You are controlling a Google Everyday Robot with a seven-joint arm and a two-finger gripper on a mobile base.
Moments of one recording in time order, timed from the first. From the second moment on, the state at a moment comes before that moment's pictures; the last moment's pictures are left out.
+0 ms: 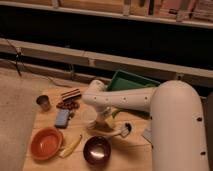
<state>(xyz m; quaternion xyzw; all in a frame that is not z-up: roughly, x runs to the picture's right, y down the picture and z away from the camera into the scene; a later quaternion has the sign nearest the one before) 0.028 0.187 0.867 -0.36 0.05 -0.24 0.90</state>
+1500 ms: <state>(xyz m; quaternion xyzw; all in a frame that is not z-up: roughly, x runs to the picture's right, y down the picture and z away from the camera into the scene) 0.023 0.094 0.827 -0.32 0.08 -0.23 0.91</state>
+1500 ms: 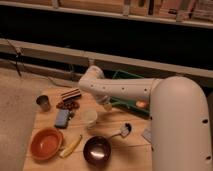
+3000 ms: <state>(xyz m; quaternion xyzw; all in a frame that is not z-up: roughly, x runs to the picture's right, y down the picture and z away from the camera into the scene) 0.227 0.035 0.750 -0.25 0.05 -0.08 0.96</state>
